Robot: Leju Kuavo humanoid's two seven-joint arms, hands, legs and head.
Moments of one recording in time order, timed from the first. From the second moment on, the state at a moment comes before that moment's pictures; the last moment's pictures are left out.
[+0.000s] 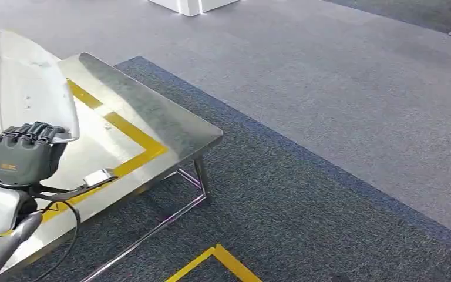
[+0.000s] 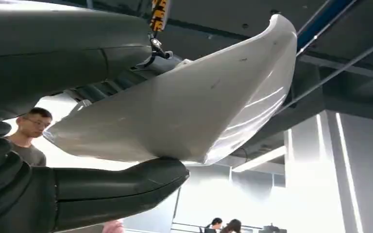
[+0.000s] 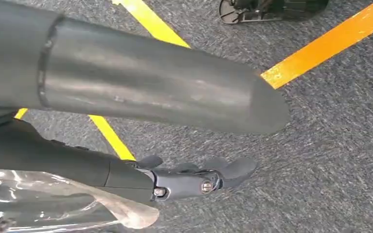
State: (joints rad) left arm -0.21 0.42 -0.32 -1.45 -1.49 0.57 0.17; right arm 0.04 0.00 -0.03 -0.32 0.32 -0.35 -0.14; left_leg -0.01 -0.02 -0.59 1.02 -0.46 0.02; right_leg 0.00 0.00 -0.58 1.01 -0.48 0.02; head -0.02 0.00
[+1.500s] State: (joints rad) left arm -0.19 0.44 -0.29 -1.45 -1.49 0.57 0.17; right arm 0.04 0.02 -0.03 -0.31 0.33 -0.36 -0.14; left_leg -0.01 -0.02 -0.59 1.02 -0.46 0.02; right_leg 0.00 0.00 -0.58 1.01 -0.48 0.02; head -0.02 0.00
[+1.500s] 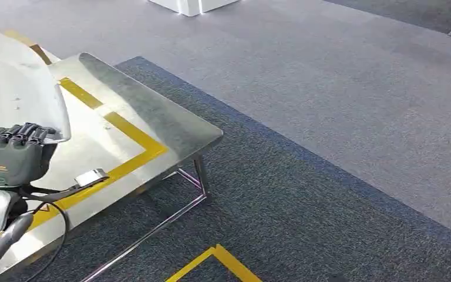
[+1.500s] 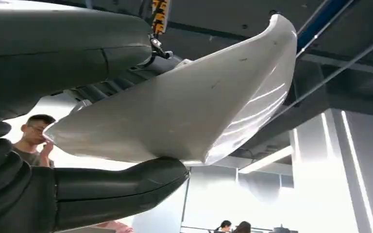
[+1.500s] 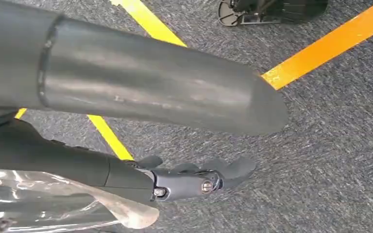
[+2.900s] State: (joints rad) left arm -0.20 0.45 -0.28 -1.45 -1.49 0.56 0.17; right arm 0.04 0.02 -0.05 -0.31 0.32 -0.35 -0.15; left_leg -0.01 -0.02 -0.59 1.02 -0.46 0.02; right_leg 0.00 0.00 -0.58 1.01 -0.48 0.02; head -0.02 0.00
